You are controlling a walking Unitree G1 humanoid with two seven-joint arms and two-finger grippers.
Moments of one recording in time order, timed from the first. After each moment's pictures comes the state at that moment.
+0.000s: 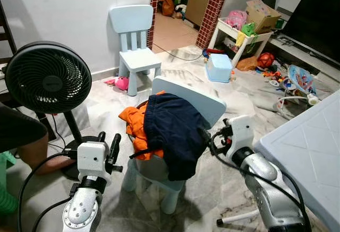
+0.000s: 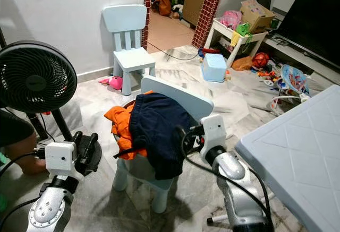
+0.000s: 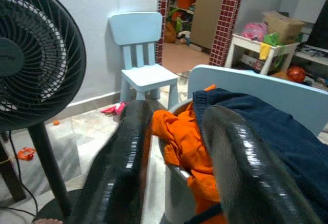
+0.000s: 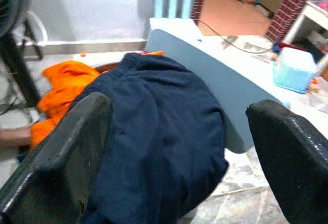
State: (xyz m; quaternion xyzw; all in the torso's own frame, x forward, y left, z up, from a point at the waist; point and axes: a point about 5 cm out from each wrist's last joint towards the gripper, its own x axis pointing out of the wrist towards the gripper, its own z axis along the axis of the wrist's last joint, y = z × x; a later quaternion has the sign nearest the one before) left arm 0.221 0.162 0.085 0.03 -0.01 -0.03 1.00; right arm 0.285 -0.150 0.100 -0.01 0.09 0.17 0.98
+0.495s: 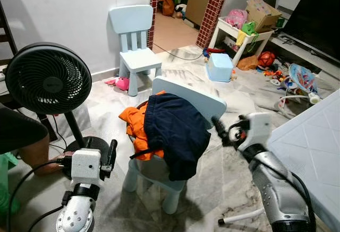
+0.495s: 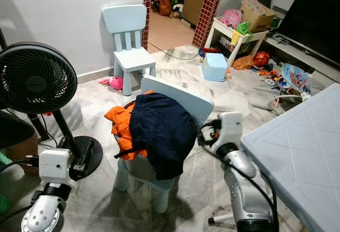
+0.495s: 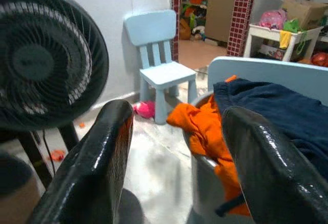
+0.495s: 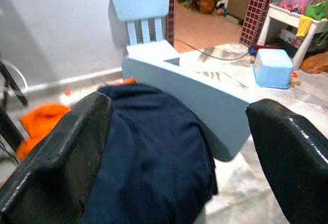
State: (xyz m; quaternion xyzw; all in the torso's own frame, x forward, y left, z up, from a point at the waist) left arm 0.210 0.175 0.081 0.08 -0.02 0.00 1.00; right arm 0.290 -0.172 0.107 0.08 0.04 0.10 0.99
